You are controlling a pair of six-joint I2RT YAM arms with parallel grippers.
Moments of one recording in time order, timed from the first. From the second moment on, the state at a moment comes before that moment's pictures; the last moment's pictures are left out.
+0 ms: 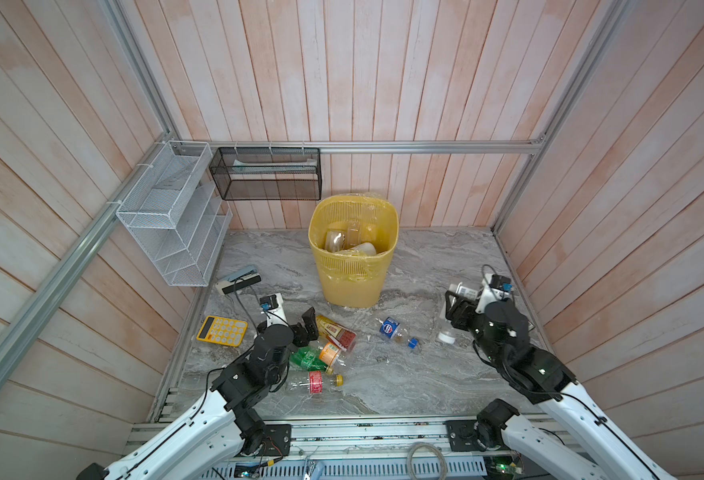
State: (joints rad) left arm -0.73 0.62 0.50 -0.22 -0.51 -0.58; right arm 0.59 0.61 0.80 -0.42 0.44 0.57
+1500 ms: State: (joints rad) left arm -0.75 0.77 0.58 -0.44 -0.47 -0.79; right arm 0.53 1.09 0.84 -0.09 0.10 0.34
